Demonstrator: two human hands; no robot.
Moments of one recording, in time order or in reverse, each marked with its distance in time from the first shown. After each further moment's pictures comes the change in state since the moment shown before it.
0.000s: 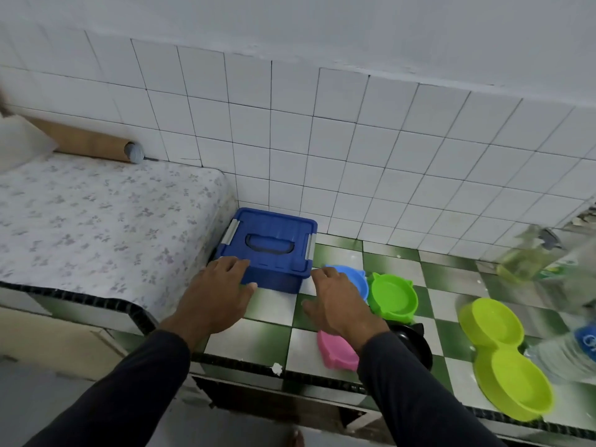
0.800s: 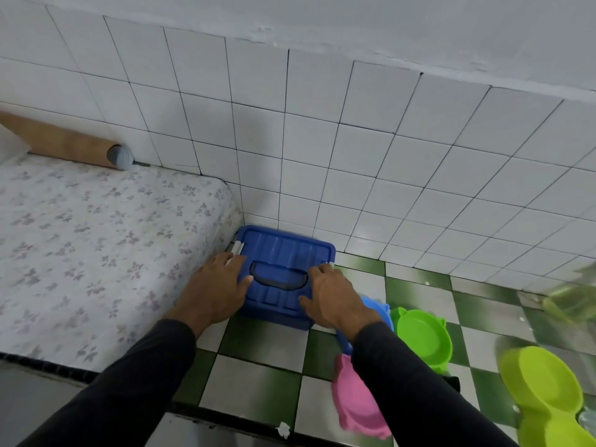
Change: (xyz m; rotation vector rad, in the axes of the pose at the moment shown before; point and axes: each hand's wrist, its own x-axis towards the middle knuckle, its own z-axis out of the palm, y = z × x) left_hand 0.145 -0.062 0.029 -0.081 0.054 -0.048; right_hand 0.153 0.002 0.004 -0.023 -0.091 -0.042
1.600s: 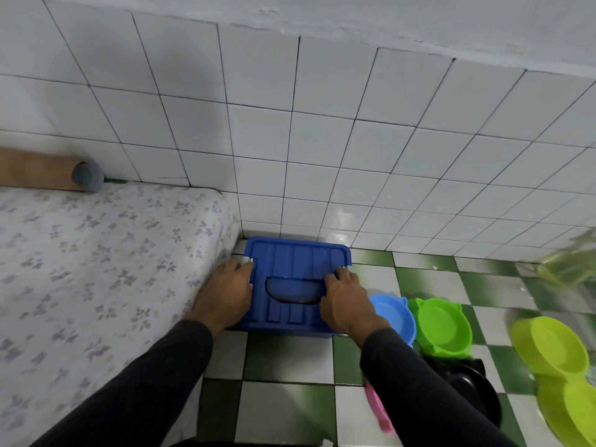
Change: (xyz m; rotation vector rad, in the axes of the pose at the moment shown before) left_hand 0.072 -0.065 0.023 0.021 -0.070 0.206; right_hand 0.048 -0.023 0.030 0.015 -0.026 0.270
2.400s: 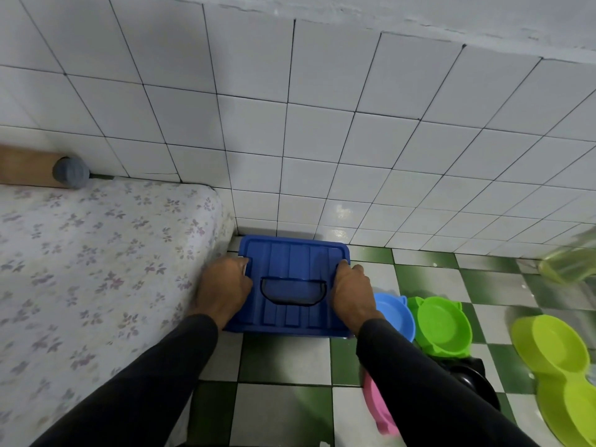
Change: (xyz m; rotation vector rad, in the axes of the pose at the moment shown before) left_hand 0.021 0.013 0.004 -0.277 0.109 -0.186; right_hand 0.035 0.015 0.014 0.168 0.083 0.249
